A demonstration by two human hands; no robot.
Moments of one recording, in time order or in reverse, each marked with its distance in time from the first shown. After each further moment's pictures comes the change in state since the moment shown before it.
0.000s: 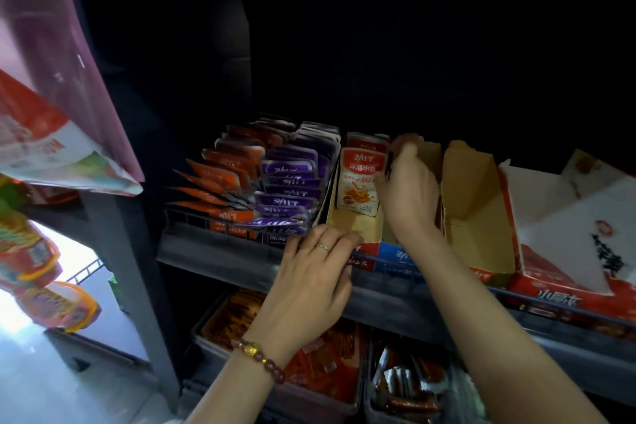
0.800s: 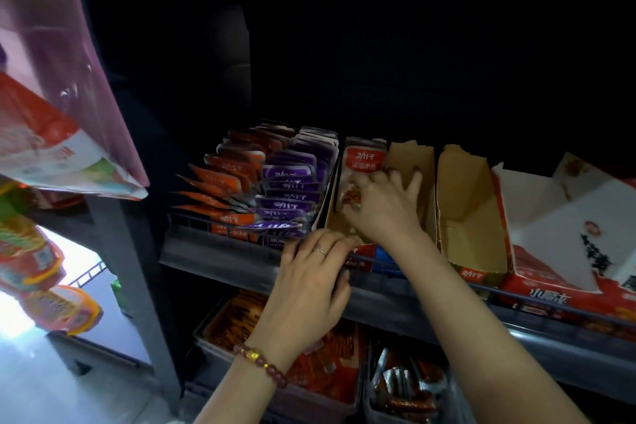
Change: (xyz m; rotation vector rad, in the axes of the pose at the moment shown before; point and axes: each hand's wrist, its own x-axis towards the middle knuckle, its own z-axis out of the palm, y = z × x) left_hand -0.003 0.005 -0.003 0.003 -0.022 -0.034; right_hand -0.015 -0.010 -0.001 -0.327 -0.412 -0.184
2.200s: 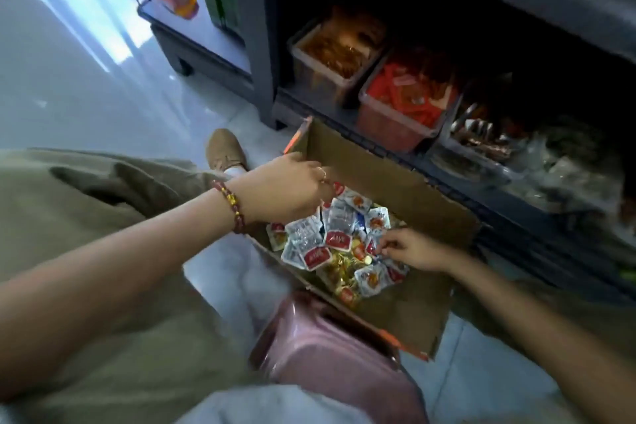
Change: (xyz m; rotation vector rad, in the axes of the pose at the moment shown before) left_hand -0.269 -0.018 -0.030 0.092 -0.851 0.166; right_hand -0.343 0.004 0.199 0.595 -1.259 -0.275
